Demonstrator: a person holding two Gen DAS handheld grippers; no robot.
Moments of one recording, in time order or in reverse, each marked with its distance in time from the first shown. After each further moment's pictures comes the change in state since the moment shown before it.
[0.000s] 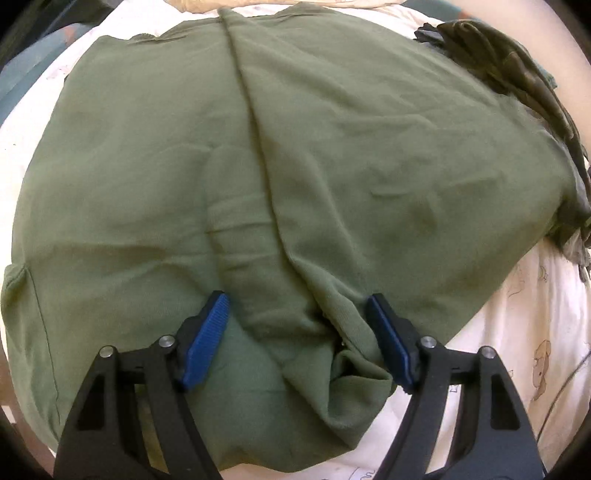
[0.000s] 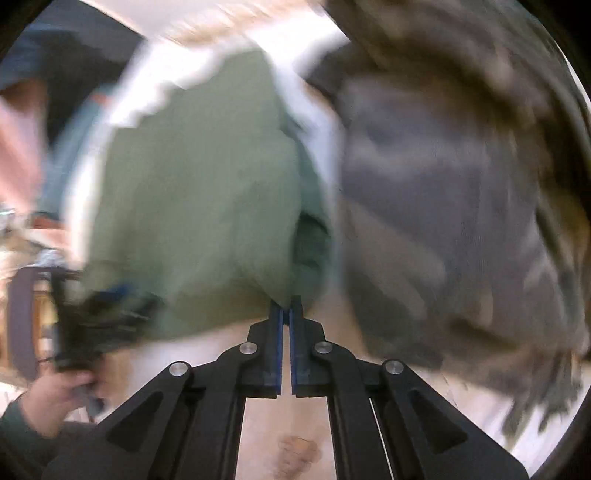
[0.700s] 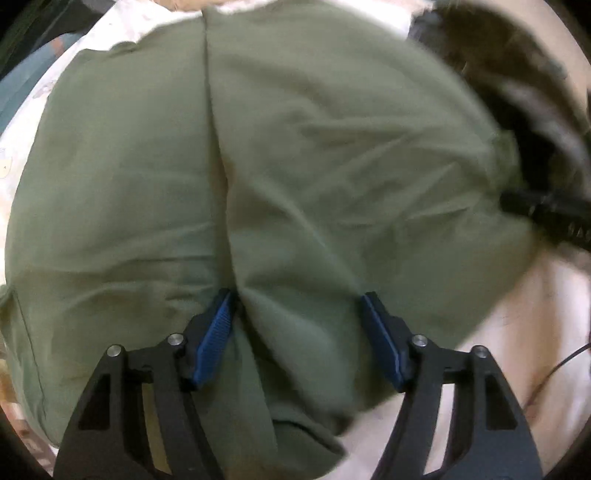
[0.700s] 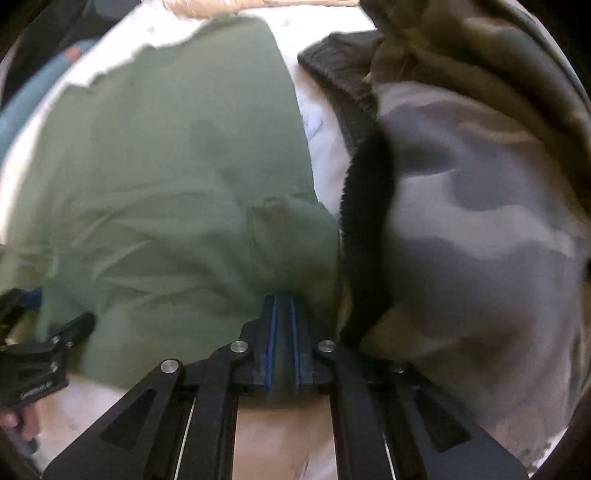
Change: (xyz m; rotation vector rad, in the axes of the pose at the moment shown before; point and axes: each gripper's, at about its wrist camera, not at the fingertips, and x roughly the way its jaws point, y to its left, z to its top) left arm 0.015 -0.048 0.024 0.032 0.061 0.087; right arm 0.067 0.032 0.030 -0.179 -0.067 -0.237
